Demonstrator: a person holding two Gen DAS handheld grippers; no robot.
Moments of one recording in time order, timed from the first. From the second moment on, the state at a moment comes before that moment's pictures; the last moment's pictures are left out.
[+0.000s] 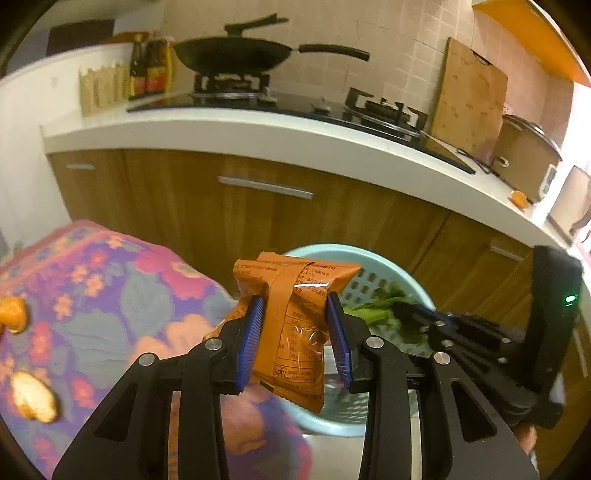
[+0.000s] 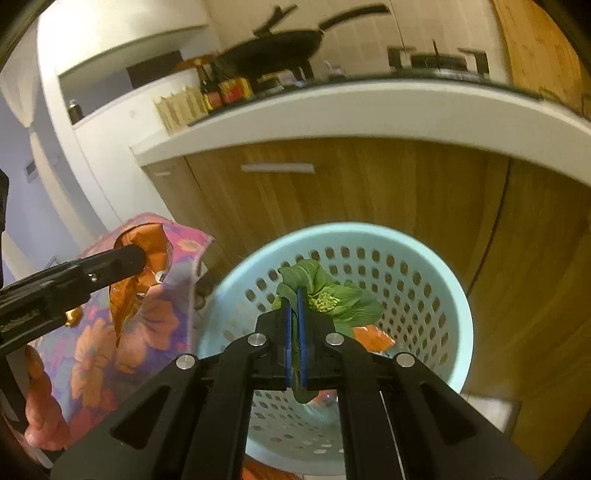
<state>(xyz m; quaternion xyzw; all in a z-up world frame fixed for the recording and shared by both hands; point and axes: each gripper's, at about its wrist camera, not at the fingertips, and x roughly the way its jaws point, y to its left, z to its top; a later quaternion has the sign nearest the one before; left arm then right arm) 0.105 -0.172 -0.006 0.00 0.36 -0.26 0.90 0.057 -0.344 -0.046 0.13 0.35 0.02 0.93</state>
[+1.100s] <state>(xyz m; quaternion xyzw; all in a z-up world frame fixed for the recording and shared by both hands) 0.105 -0.171 -0.011 0.00 0.37 -0.25 0.90 0.038 -0.352 -0.034 0.16 0.33 0.03 0.93</state>
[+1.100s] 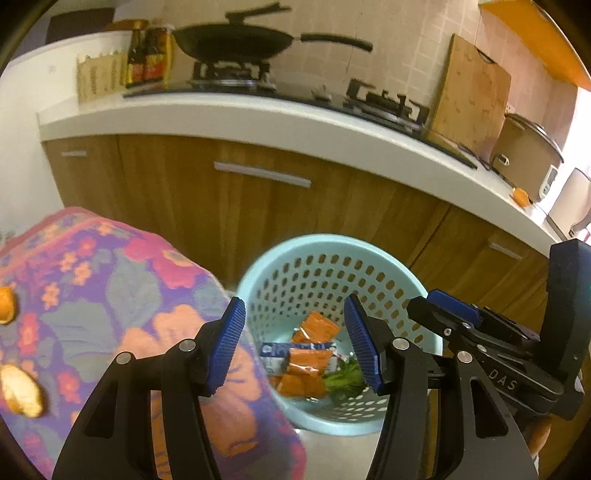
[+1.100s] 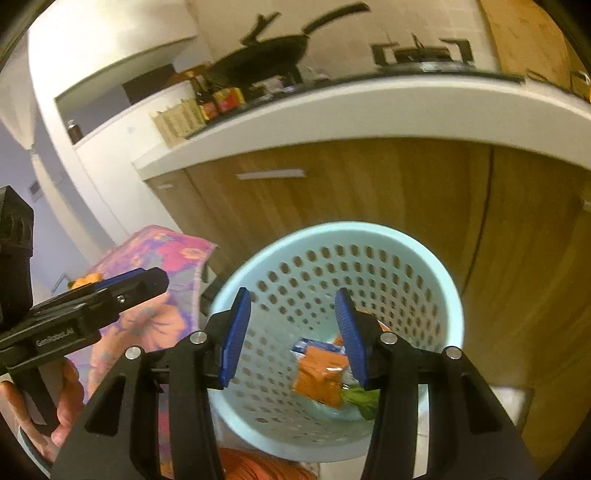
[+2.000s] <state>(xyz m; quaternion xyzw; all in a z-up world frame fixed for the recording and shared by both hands) 0.070 0.082 0.044 -0.09 0.26 -0.07 0.96 0.069 -0.106 0.017 0.01 0.30 0.21 0.93</state>
